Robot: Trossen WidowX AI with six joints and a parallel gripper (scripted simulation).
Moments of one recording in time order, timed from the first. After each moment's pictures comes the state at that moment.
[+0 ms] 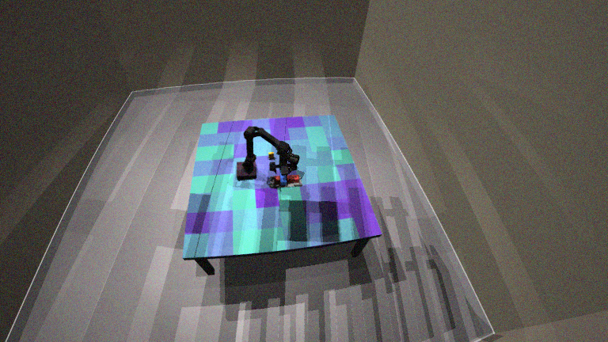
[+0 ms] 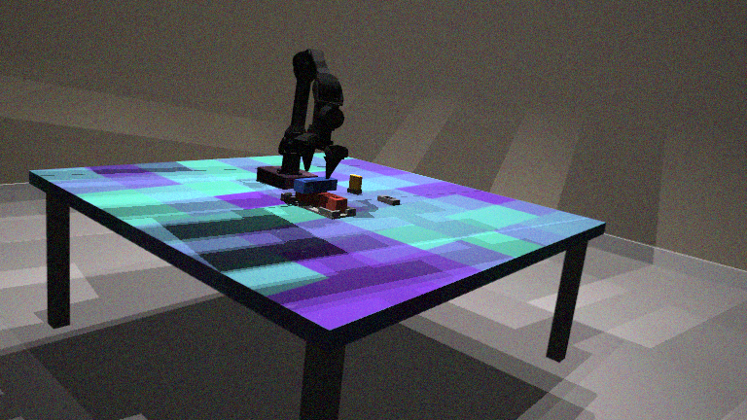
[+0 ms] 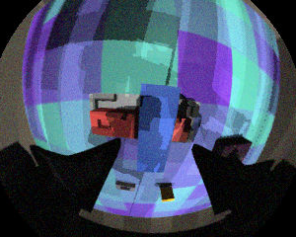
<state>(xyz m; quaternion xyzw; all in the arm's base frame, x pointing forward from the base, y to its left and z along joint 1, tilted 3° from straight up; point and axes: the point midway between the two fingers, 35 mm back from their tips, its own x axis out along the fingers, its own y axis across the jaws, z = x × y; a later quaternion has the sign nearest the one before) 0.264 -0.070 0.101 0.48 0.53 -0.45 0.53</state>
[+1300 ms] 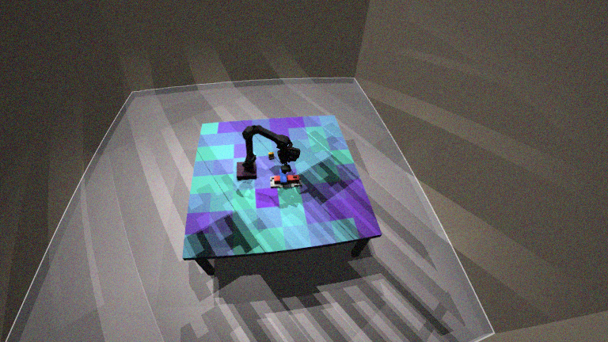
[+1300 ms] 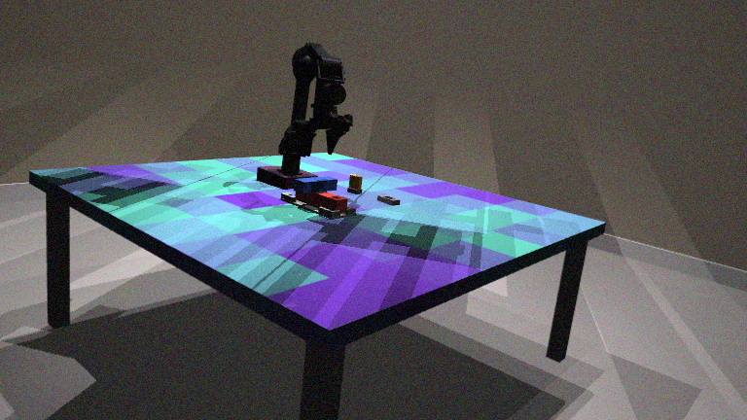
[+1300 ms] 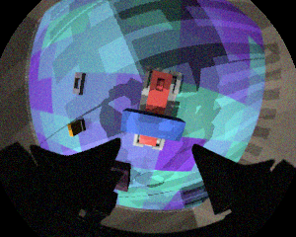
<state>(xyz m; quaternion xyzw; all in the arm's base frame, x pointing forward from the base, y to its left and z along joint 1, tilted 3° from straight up) 0.267 -0.075 0.159 -0.08 0.68 0.09 0.72</state>
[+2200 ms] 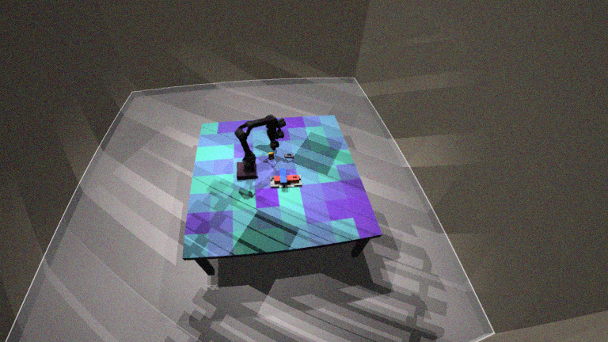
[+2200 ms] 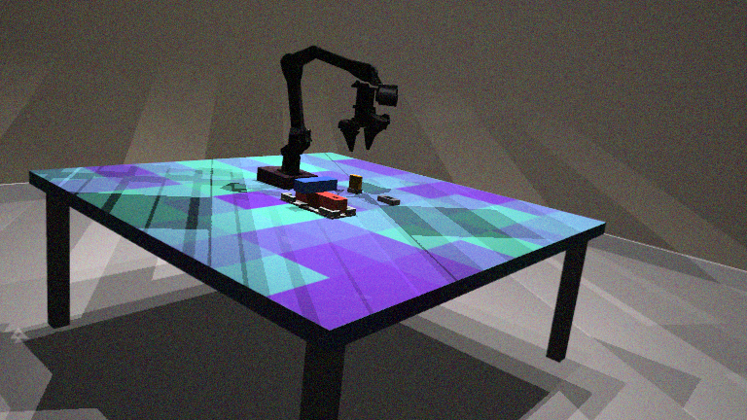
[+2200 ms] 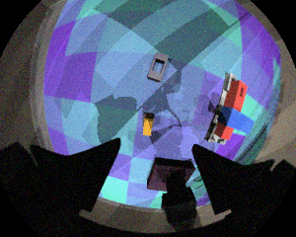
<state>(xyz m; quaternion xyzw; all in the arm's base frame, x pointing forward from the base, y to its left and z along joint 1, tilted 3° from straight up) 0.166 0.150 0.156 -0.09 0.68 0.12 0.72</state>
